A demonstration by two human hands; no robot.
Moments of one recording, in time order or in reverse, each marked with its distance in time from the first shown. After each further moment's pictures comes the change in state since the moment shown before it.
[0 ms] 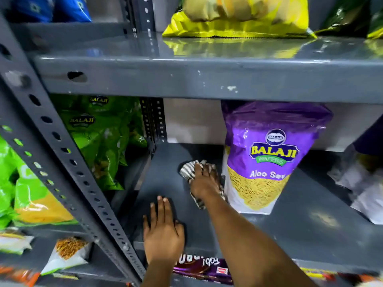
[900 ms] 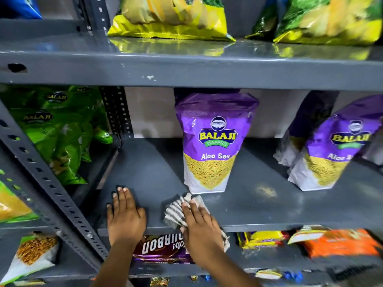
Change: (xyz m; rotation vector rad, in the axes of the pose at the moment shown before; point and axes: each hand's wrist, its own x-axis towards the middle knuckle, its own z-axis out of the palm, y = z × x) left_hand -0.008 0.006 -0.009 0.013 -0.006 0.010; right_hand -0.175 0.106 0.015 -0.075 0.062 -0.156
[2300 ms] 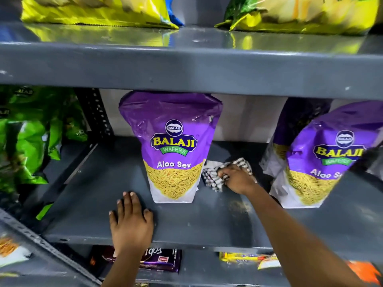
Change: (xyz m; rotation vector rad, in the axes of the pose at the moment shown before) left_hand -0.031 0.126 0.031 -0.031 0.025 -0.118; right_hand 0.144 0.217 -0.114 -0.027 -0.138 0.111
